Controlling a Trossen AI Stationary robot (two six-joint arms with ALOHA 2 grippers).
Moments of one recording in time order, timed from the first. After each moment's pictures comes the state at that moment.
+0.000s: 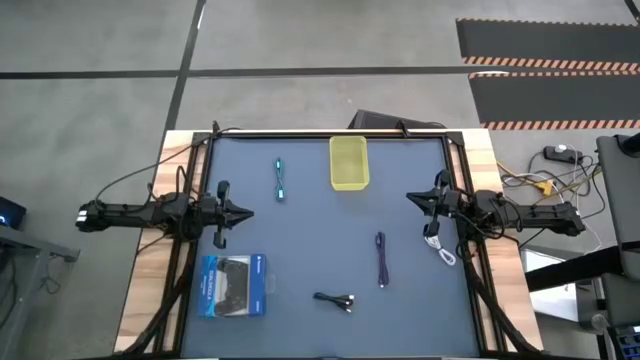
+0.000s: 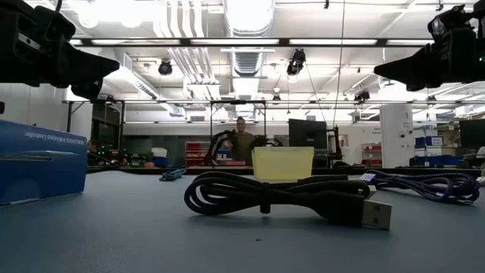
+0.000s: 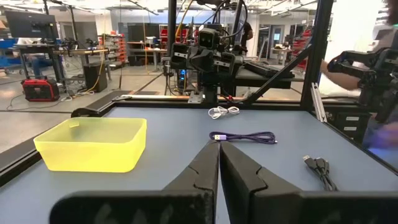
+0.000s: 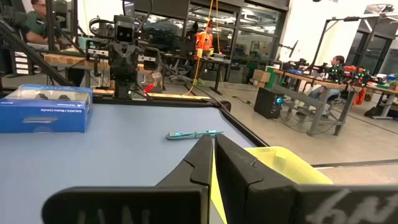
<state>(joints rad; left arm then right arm) -0.05 0.06 0.01 0.04 -0.08 -0.02 0.00 0.04 0.01 0.06 0.26 -0.18</state>
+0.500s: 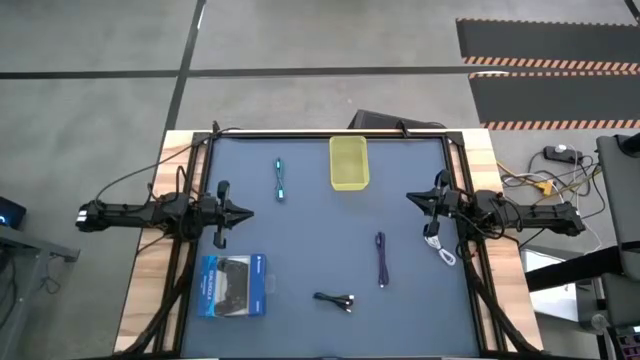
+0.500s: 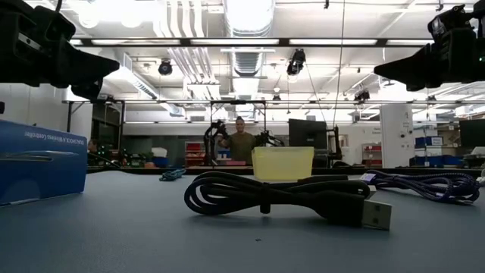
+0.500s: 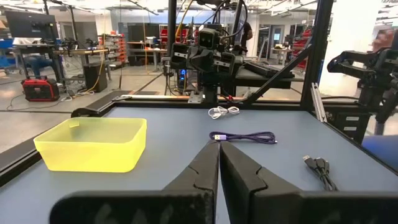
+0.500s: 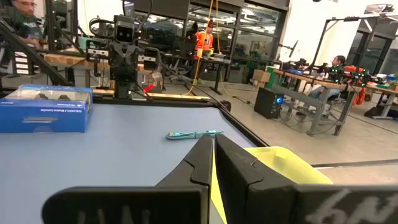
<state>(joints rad) -0.05 0.06 0.01 0.04 -0.08 -0.02 0.00 0.04 0.01 0.06 0.26 -0.17</state>
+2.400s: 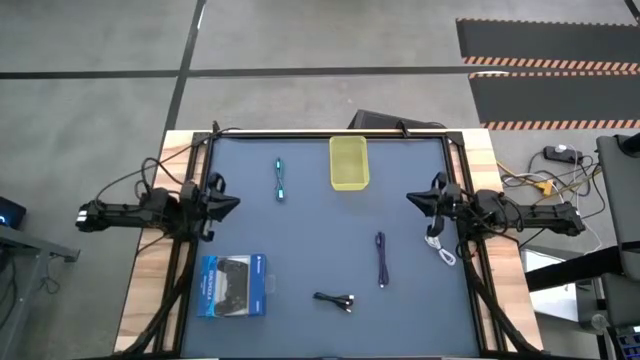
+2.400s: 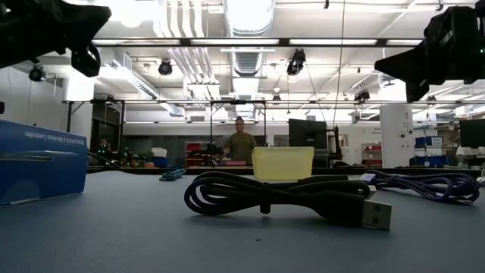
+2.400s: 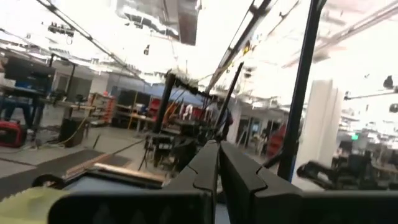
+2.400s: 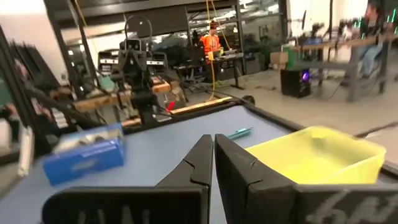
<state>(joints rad) -0.05 0.06 0.01 0.42 -0.09 -0.20 0.00 0.04 0.01 0.09 0.24 0.17</state>
